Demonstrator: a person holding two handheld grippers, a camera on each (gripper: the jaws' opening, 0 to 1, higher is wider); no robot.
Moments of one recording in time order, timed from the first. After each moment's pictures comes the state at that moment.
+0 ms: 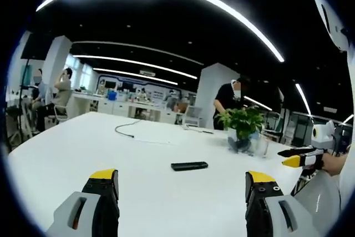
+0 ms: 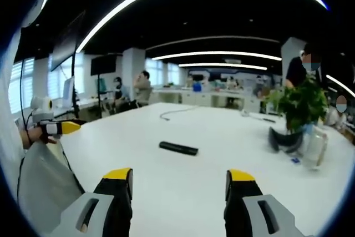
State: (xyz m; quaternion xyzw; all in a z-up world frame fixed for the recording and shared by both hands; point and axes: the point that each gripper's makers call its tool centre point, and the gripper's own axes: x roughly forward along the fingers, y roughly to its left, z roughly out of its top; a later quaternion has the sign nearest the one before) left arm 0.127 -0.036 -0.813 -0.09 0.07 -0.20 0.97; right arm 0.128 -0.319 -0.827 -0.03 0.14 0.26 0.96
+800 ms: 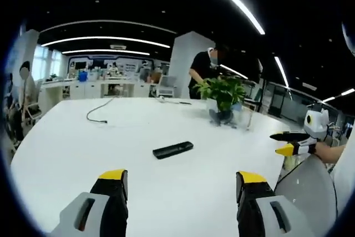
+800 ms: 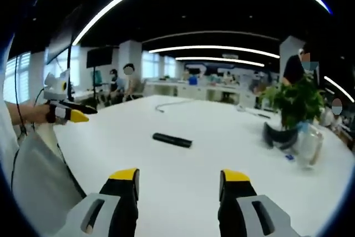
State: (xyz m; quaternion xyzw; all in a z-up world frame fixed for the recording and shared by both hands) left arm 0.179 -0.062 -0.829 -0.03 0.19 -0.32 0.93; right arm 0.127 -0.332 -0.845 -0.08 0.18 0.23 0.95
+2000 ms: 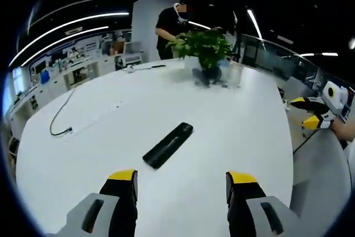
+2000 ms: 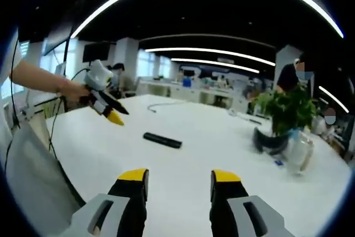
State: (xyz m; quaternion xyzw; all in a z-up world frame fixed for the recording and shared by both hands) left arm 0.281 -0.112 -0.878 0.11 0.31 -0.42 0.84; right arm 0.129 -0.343 -0.837 -0.09 0.15 0.21 0.96
